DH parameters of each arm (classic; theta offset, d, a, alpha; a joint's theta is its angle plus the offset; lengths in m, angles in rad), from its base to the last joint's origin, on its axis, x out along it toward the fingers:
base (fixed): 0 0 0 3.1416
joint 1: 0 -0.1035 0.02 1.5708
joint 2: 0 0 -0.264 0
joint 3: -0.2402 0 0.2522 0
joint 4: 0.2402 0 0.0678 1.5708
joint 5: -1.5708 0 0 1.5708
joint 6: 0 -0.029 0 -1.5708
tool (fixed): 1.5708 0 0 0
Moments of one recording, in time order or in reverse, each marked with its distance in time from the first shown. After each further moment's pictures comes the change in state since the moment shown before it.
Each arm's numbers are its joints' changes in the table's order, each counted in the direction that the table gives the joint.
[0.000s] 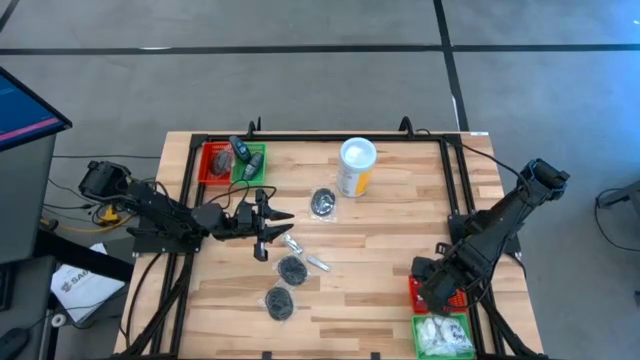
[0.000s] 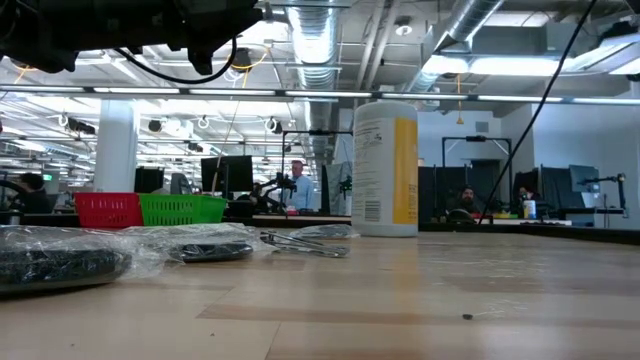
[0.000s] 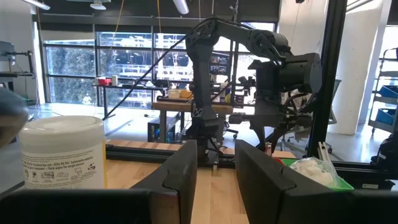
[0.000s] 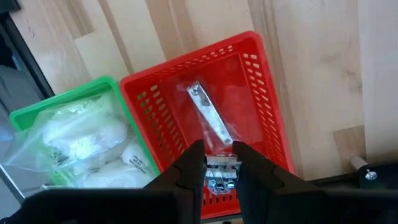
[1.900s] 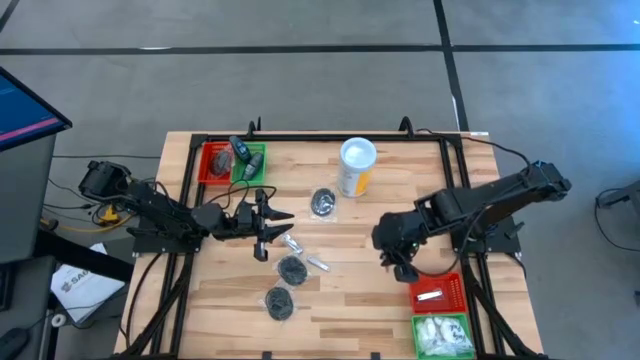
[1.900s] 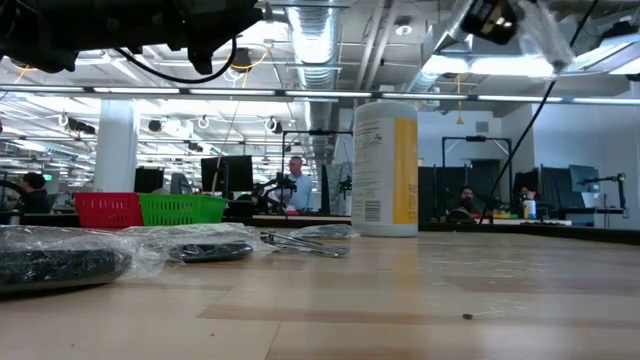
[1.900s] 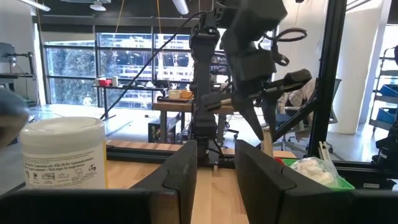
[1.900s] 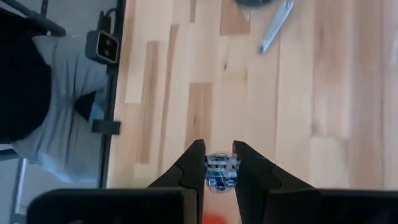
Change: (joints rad) left arm 0.000 0.000 0.000 -0.001 0.000 -0.007; right arm 0.460 -0.001 -0.196 -0.219 0.103 0.736
